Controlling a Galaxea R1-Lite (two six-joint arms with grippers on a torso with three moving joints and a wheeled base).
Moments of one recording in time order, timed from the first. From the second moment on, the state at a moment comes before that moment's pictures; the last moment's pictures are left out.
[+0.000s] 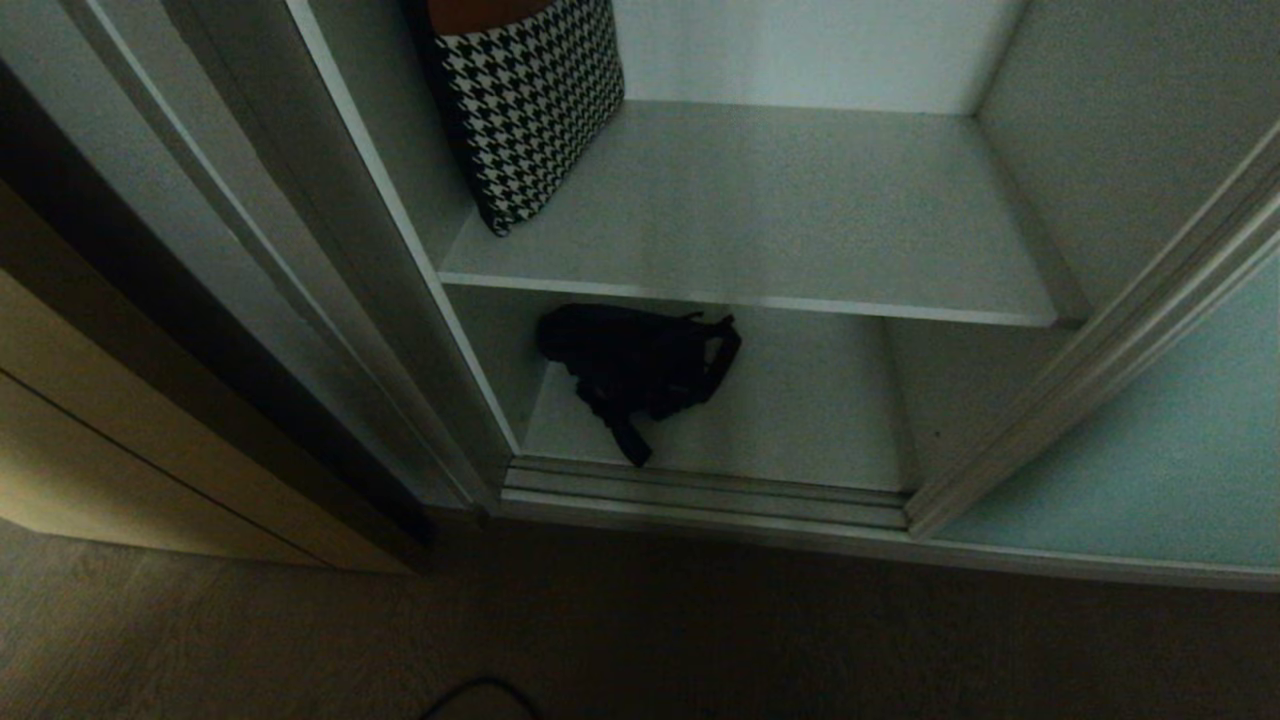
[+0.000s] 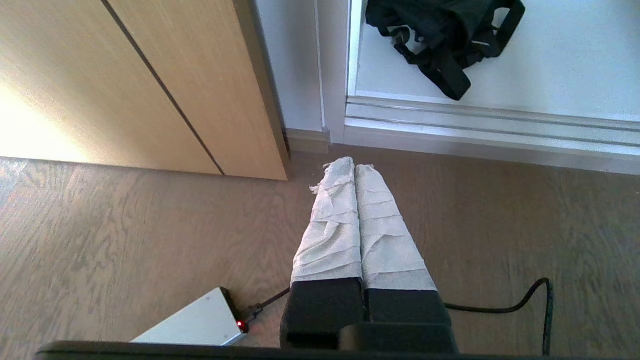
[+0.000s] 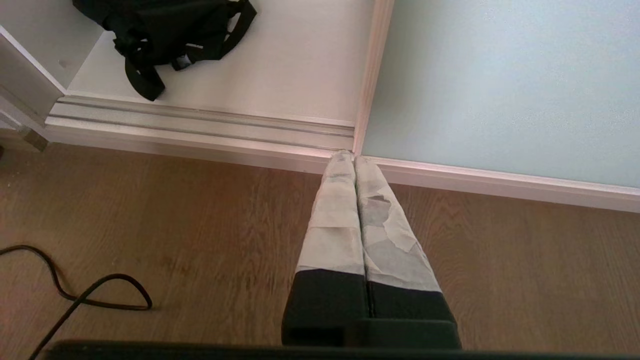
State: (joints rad) left arm 0.02 0.00 0.00 0.00 -0.03 0.03; right arm 0.00 0.00 0.00 0.00 -0.01 0.03
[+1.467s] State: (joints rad) left arm 0.02 0.00 0.00 0.00 -0.02 0.03; right arm 0.00 0.00 0.00 0.00 -0.01 0.03
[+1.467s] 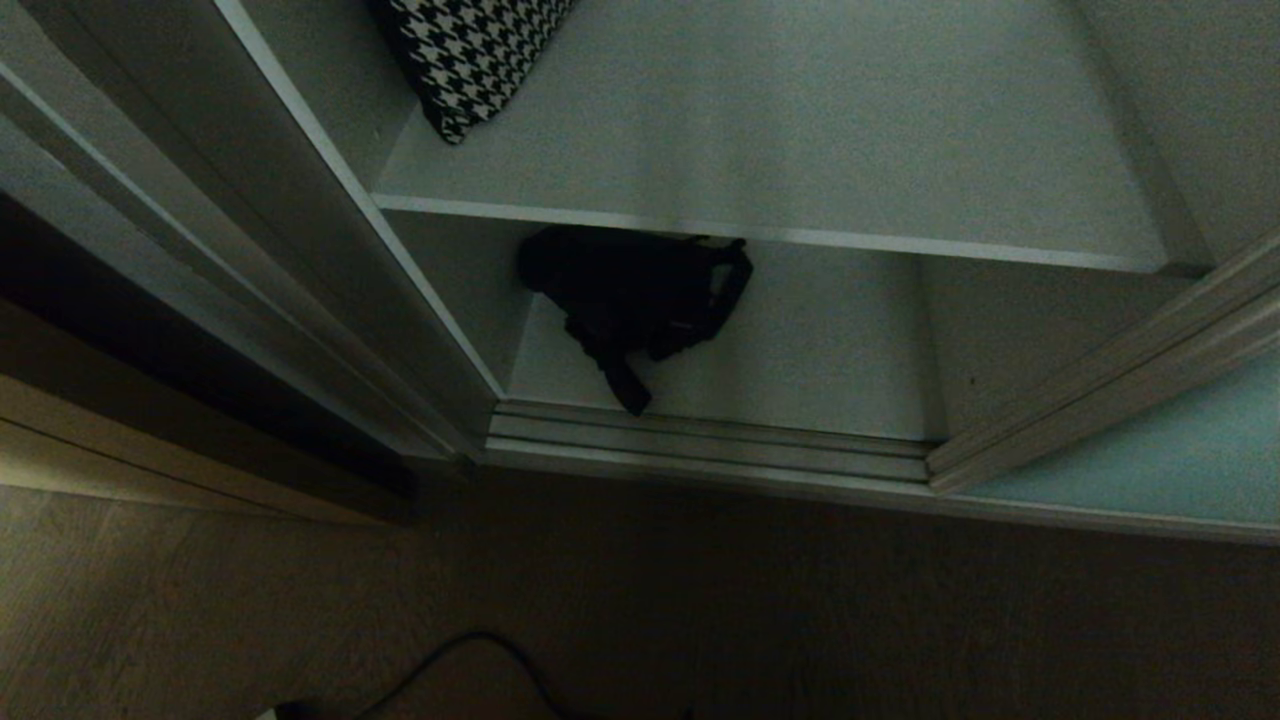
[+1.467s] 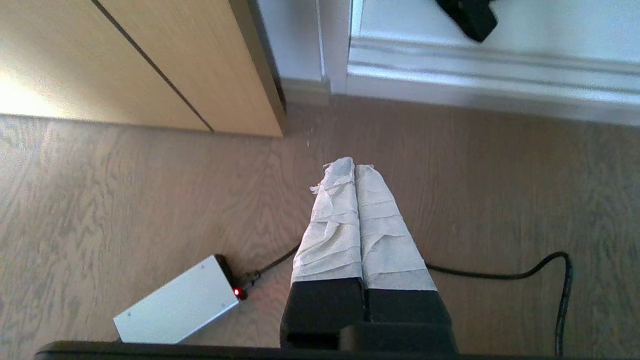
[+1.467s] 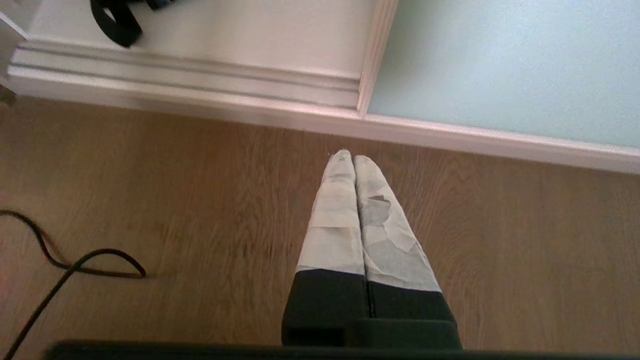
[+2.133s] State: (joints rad) left arm 0.02 0.00 0.00 0.00 -0.02 0.03; right arm 0.00 0.00 0.00 0.00 -0.01 0.03
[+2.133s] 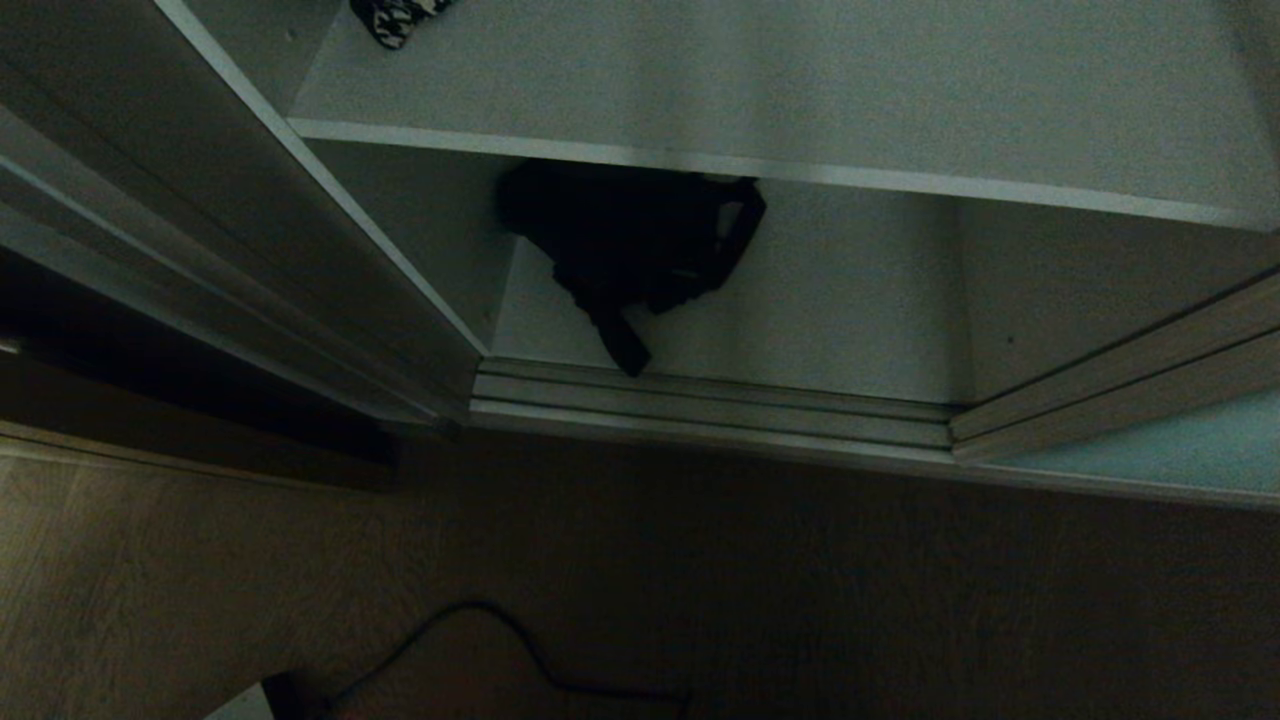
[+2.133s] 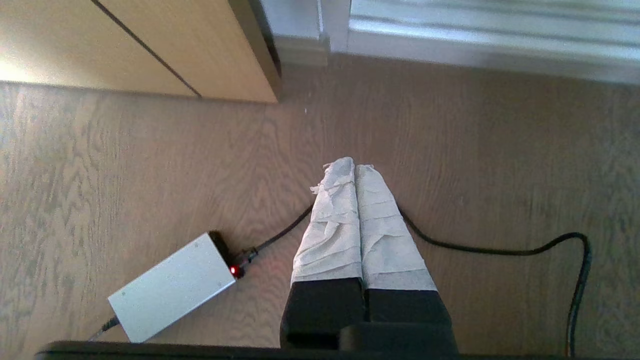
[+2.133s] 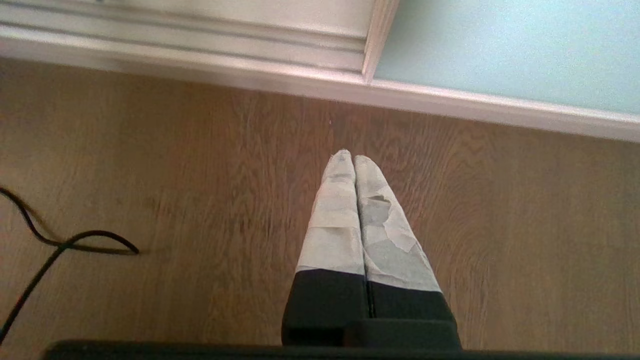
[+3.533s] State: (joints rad) left arm 0.02 0.00 0.00 0.00 -0.02 0.04; right arm 0.00 0.00 0.00 0.00 -0.01 0.03
